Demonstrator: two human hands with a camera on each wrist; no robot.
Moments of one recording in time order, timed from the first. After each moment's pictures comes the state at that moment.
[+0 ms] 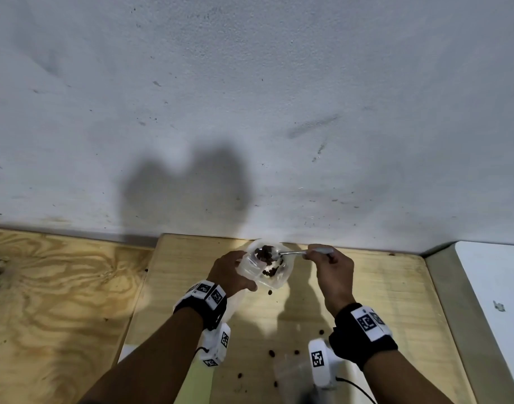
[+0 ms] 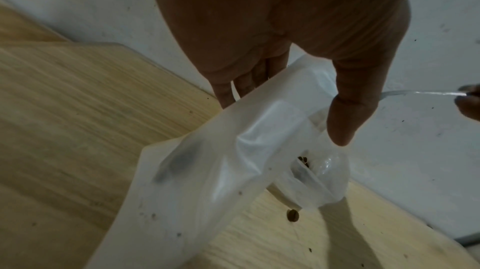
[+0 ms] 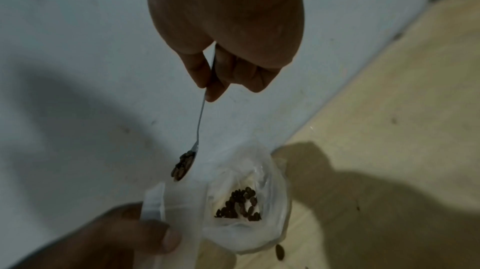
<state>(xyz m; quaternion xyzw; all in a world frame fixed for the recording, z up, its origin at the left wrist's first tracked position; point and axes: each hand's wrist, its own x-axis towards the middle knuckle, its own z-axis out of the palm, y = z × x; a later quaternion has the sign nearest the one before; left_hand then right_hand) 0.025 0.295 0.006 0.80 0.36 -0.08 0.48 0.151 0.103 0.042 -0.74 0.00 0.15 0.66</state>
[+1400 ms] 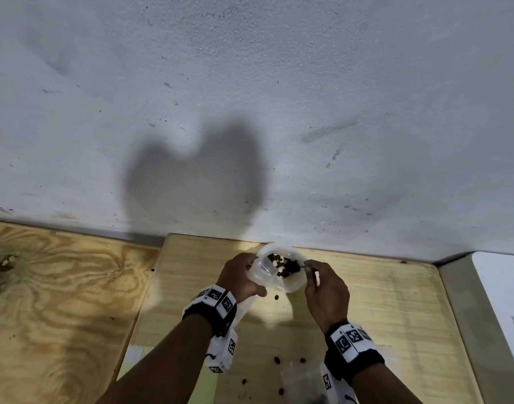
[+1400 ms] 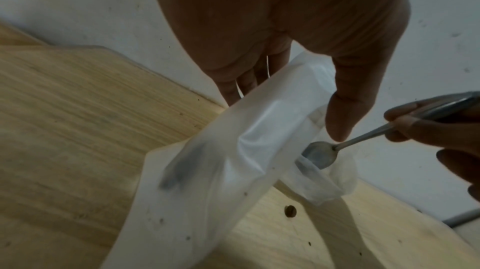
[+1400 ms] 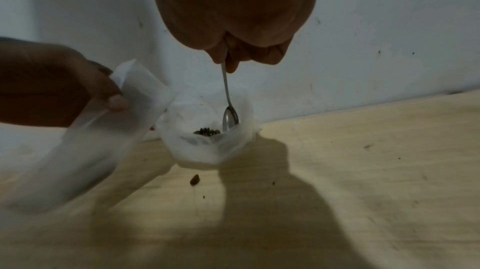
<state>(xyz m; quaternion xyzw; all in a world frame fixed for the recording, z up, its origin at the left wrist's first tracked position) 0.028 0.292 0.006 0.83 0.32 -0.08 0.44 0.131 0.101 -0.008 -0.92 -0.22 -0.02 0.33</state>
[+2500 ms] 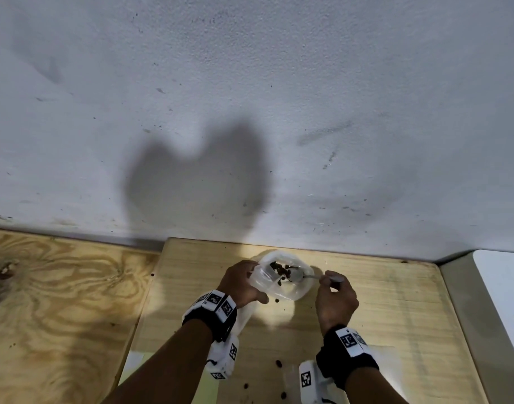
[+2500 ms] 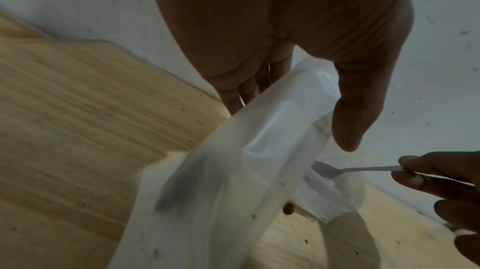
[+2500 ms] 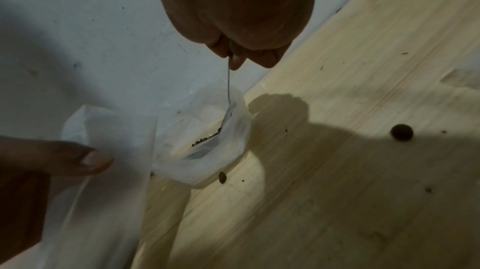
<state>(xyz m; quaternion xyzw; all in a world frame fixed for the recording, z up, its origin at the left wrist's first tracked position) 0.029 0.292 -0.004 0.82 0.32 -0.10 0.46 0.130 0.102 -0.022 -0.83 0.10 0.02 0.54</state>
